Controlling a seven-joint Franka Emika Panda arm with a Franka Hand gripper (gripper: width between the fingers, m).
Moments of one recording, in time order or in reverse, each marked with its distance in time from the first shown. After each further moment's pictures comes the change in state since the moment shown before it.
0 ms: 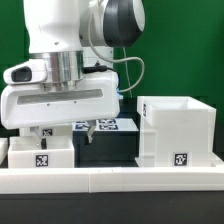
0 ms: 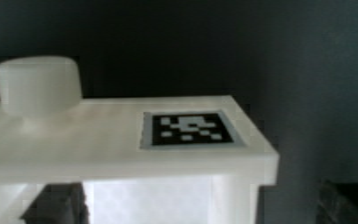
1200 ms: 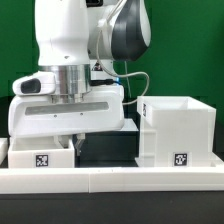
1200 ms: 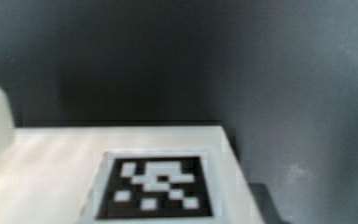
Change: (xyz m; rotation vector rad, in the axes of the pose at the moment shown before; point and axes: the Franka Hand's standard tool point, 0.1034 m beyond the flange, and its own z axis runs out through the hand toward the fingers) arm -0.002 -0.008 0.019 -0.026 0.007 -0.007
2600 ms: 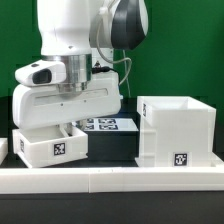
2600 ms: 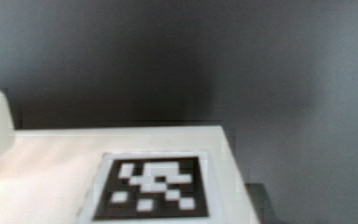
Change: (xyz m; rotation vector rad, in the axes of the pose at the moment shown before) arm -0.025 -0.009 -0.018 0.015 -0.062 -0.376
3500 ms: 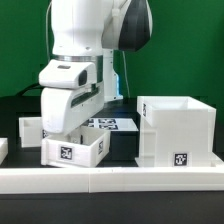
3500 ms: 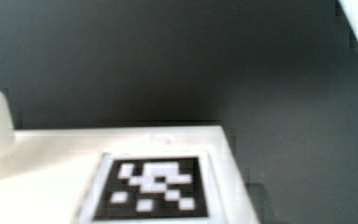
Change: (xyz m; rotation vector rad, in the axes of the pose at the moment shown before) arm 0.010 -0.009 0.000 -0.021 -0.045 -0.724
